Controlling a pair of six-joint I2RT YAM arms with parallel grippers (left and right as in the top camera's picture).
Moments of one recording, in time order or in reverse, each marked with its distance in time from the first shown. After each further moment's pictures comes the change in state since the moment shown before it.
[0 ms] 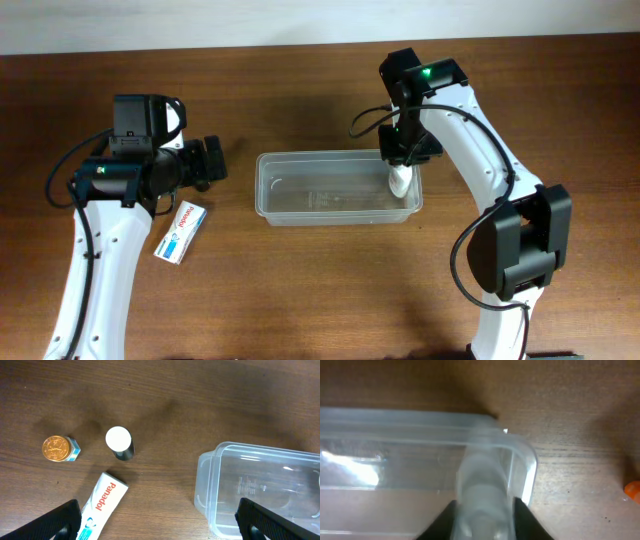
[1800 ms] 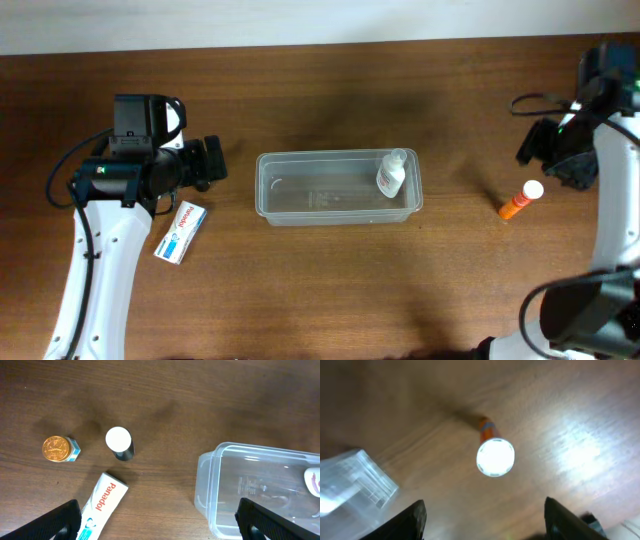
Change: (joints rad) left arm 0.000 0.000 0.000 0.001 0.000 0.000; right arm -0.577 -0.331 -0.150 -0.105 0.024 0.058
